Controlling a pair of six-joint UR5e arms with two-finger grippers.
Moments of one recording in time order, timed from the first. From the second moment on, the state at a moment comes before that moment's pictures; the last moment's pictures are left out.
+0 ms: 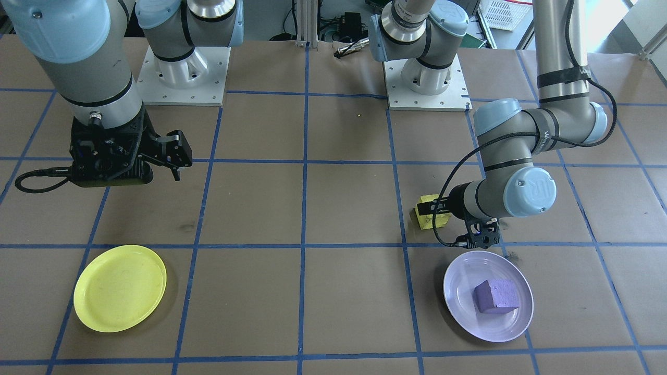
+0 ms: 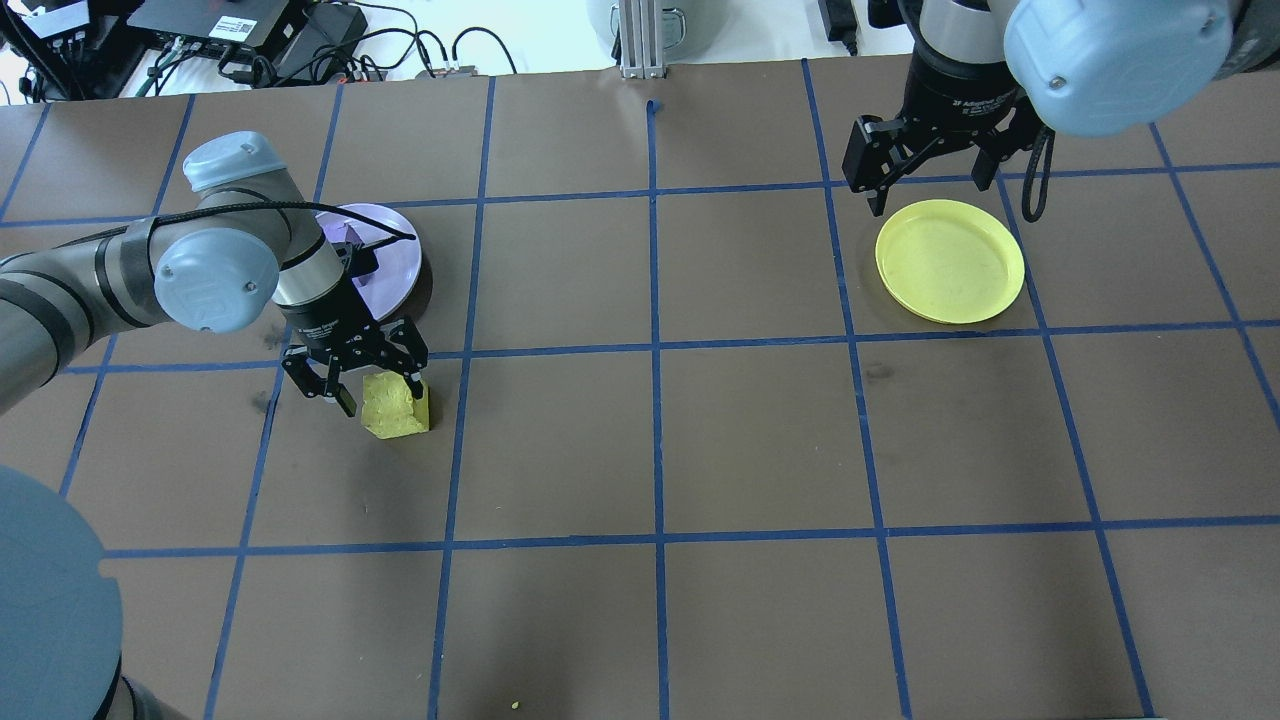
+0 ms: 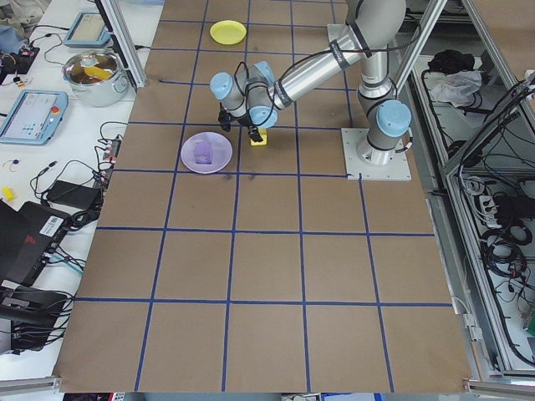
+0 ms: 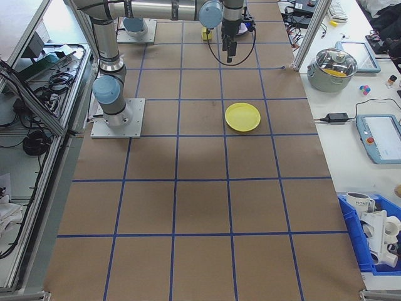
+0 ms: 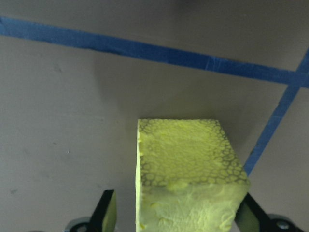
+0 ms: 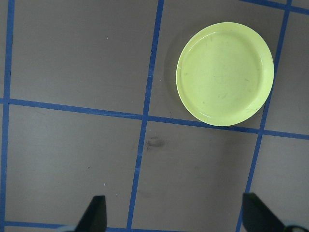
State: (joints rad) left arm -1.37 -1.94 -1.84 -1.34 1.51 0.01; right arm 1.61 -1.42 1.49 -1.63 -1.68 -0.11
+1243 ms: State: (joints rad) left arm -1.78 -1.86 -1.76 -1.31 1.34 -0.35; right arm 1.61 -1.42 1.49 -1.63 -1.68 -0.11
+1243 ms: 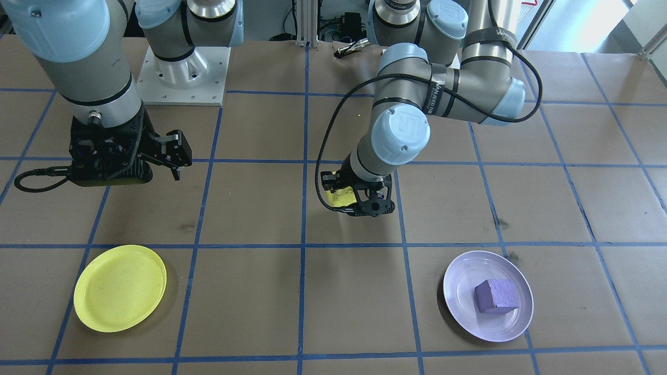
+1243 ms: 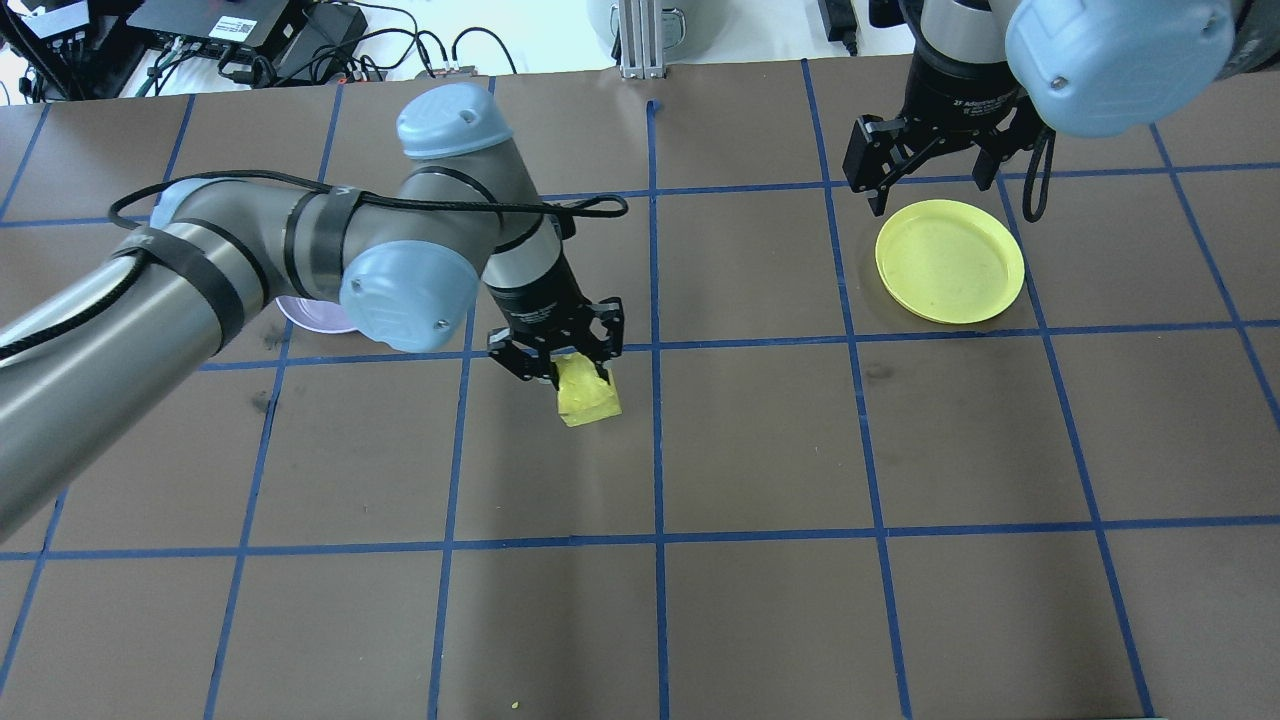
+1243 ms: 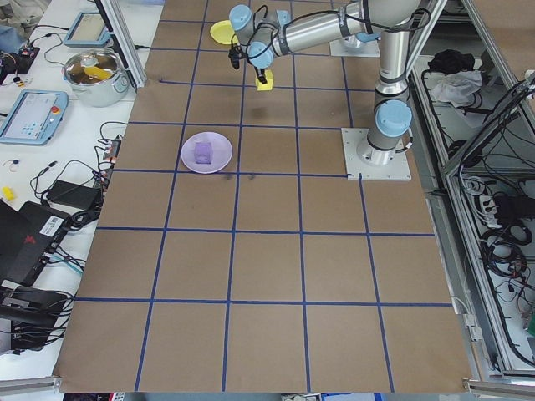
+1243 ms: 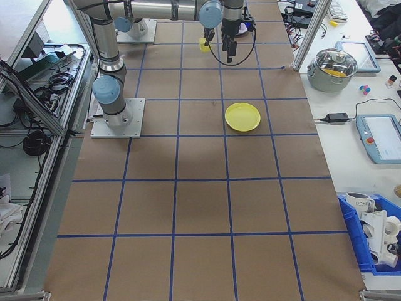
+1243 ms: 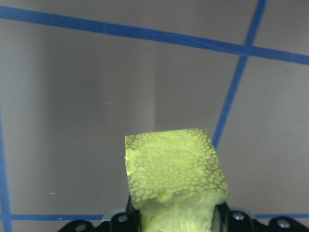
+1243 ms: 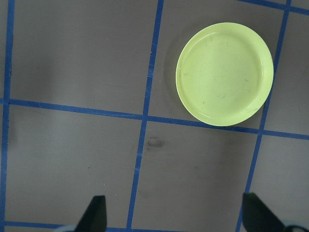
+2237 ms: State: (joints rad) left arm -2.04 -1.99 -1.75 -1.03 1.29 -0.57; right arm 1.61 -1.42 1.49 -1.65 -1.69 -0.15
